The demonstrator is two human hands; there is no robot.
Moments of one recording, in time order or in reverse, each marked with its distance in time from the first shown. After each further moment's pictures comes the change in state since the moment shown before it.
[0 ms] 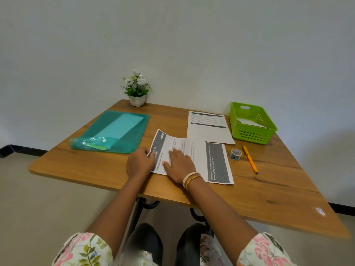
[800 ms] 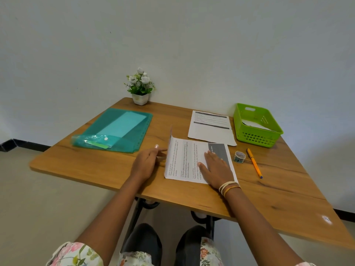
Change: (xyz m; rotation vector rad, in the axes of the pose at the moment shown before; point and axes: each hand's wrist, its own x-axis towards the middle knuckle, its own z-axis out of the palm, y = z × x) left_hand -0.001 -0.012 0.004 -0.503 -0.257 0.161; right_hand -0.021 0.102 -0.018 -0.093 0.077 0.120
